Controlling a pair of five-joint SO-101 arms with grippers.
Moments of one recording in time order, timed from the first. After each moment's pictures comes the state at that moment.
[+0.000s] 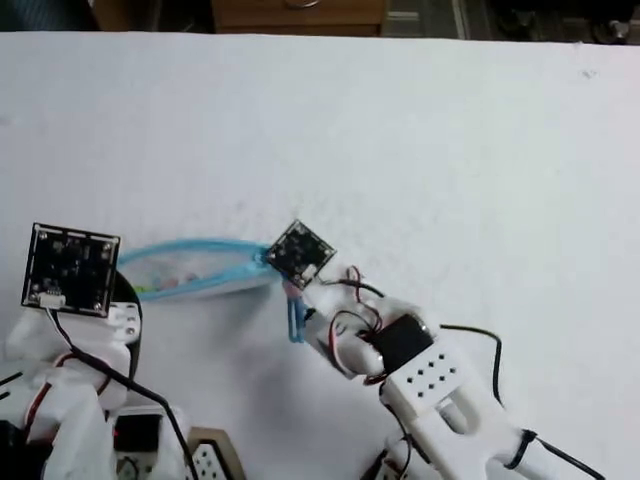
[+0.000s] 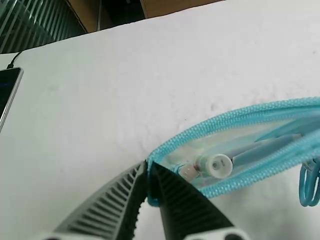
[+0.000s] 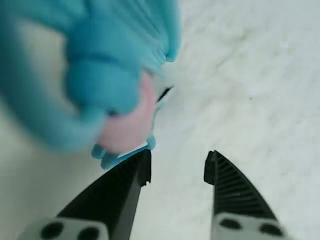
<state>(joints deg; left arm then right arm) -9.5 -69.4 24.3 98.1 -14.2 -39.2 -51.3 61.9 57.5 15.1</state>
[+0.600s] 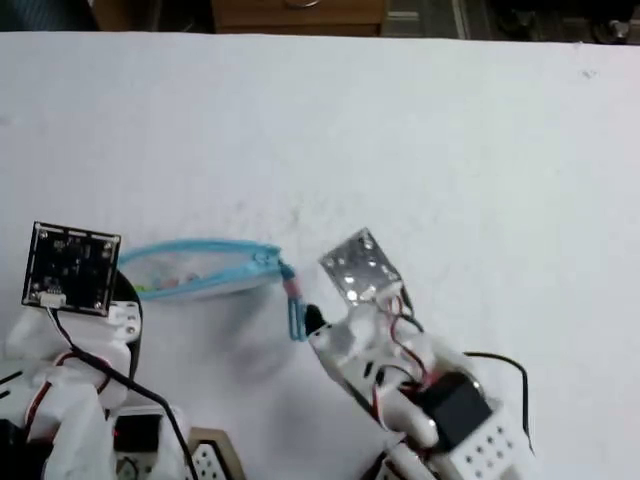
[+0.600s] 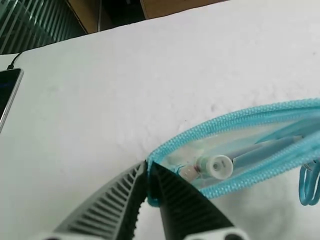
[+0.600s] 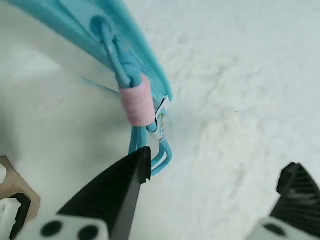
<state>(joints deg) -9.5 -69.4 24.3 97.7 -14.2 -42.3 -80.3 62.0 69.2 -0.1</state>
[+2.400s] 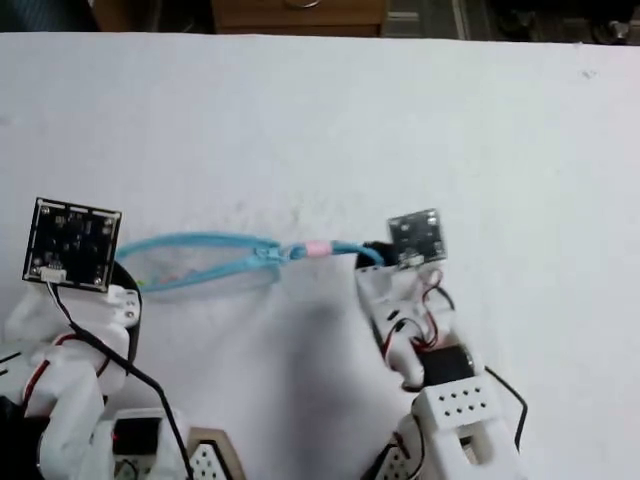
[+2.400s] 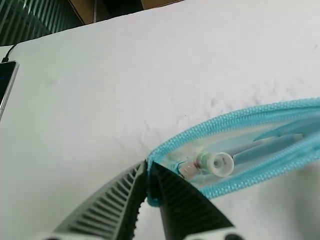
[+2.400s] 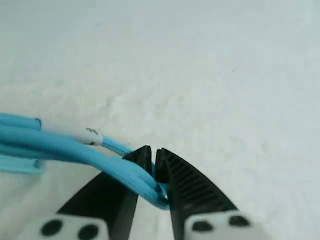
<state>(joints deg) -9.5 -62.8 22.6 97.6 -14.2 -15.8 -66.9 84.4 22.9 2.8</state>
